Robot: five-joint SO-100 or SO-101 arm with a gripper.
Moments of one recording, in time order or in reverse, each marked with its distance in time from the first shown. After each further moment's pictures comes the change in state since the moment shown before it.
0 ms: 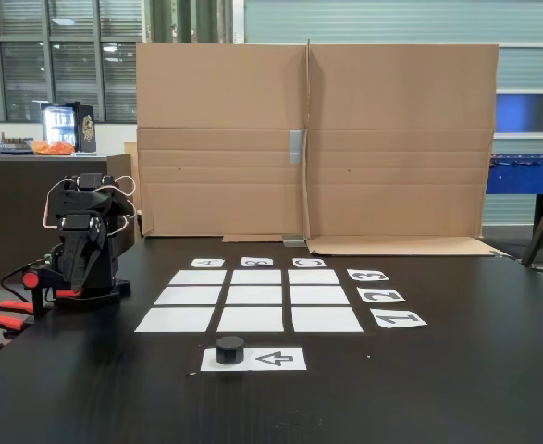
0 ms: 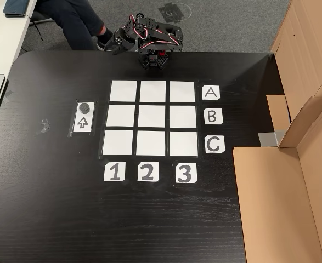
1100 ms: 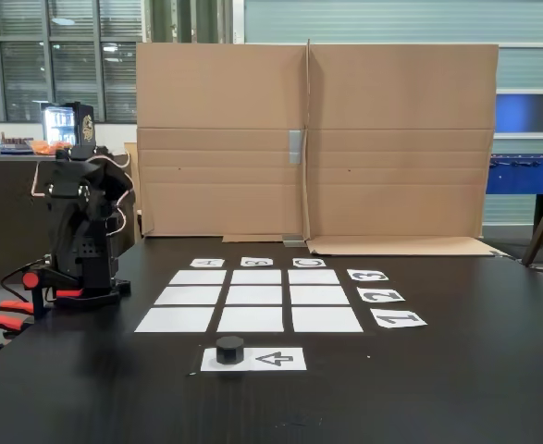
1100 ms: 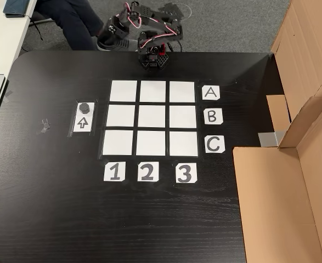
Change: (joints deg) arm 2.7 -30.1 -25.9 -4.9 -2.9
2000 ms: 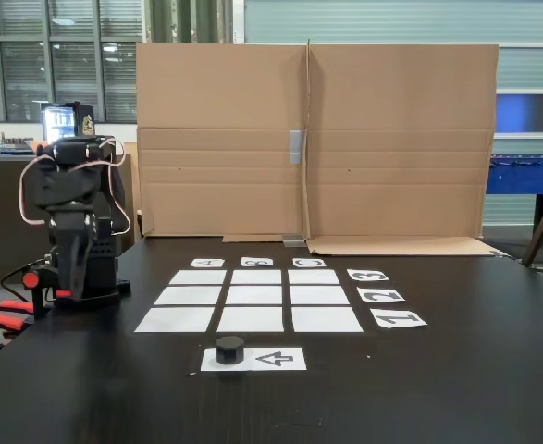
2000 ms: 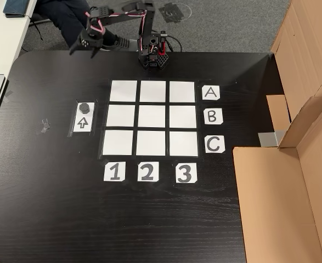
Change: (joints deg) arm -10.8 -62.3 -37.8 2.8 0.0
